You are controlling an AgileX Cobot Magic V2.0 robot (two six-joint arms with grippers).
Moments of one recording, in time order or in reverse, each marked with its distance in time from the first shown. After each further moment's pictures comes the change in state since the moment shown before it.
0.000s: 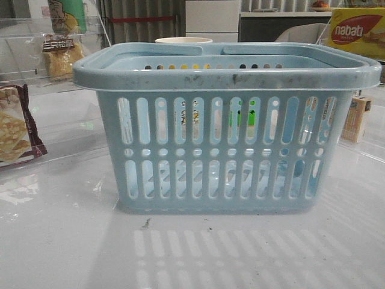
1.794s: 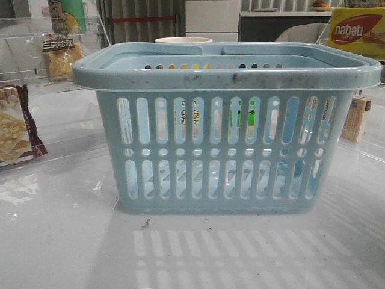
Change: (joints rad) left arm 0.002 0.686 -0.787 -0.025 0.709 0.006; right arm 0.000 0.798 -0.757 0.002 0.828 0.000
